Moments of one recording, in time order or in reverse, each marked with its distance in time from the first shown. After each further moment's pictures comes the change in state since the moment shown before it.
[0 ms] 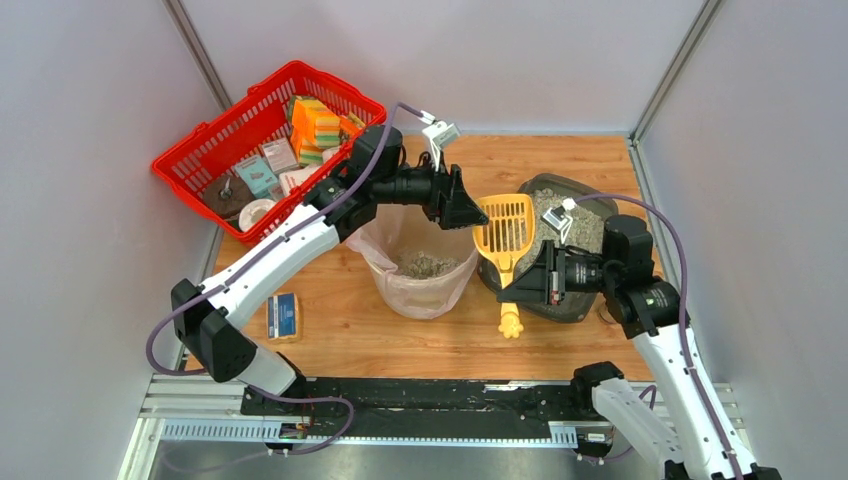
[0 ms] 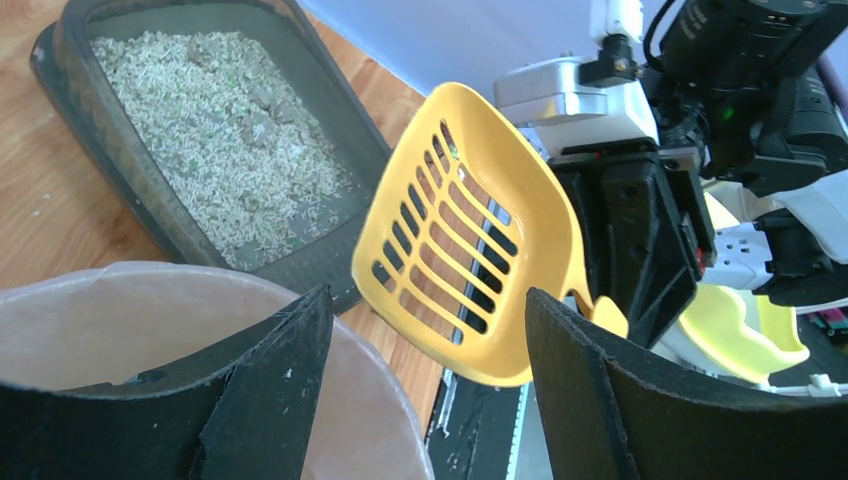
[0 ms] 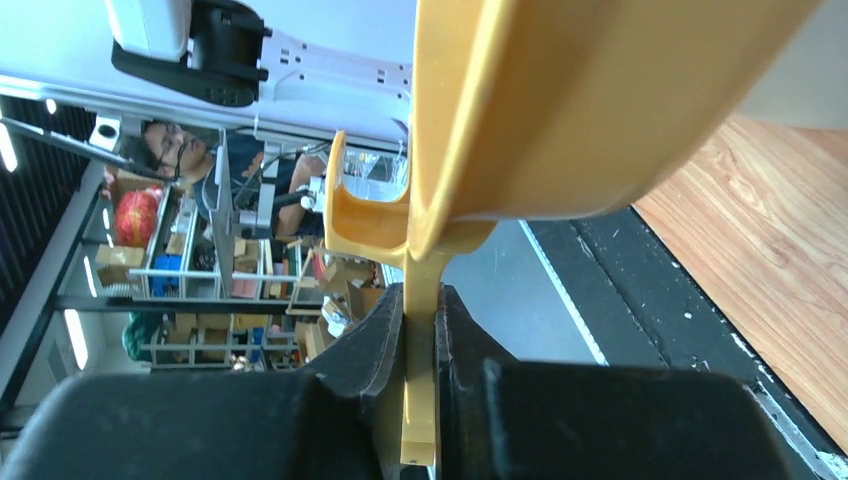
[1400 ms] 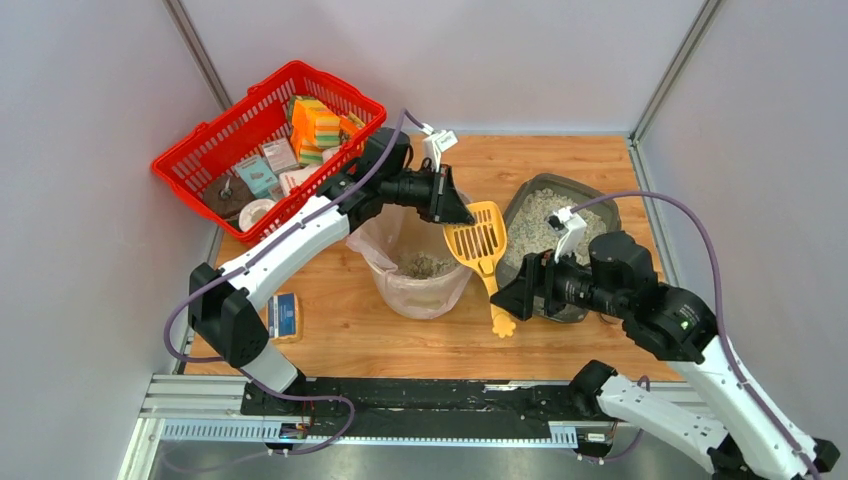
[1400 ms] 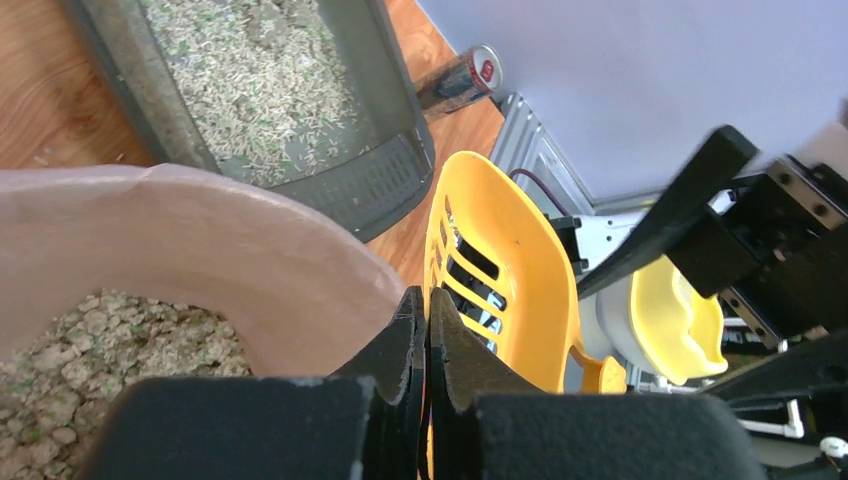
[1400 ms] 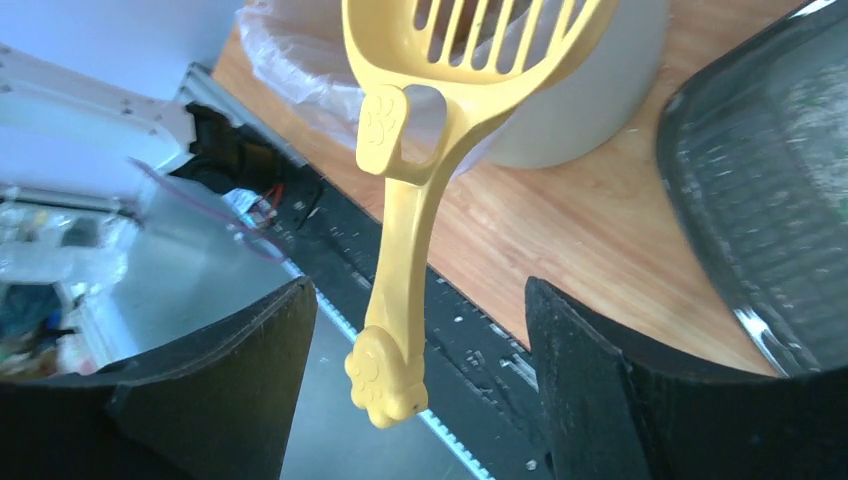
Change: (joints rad) left arm 0.042 0.089 -0.016 -0.074 0.040 -0.109; right arm 0.467 -0.029 0.224 -0.291 0.867 -0.242
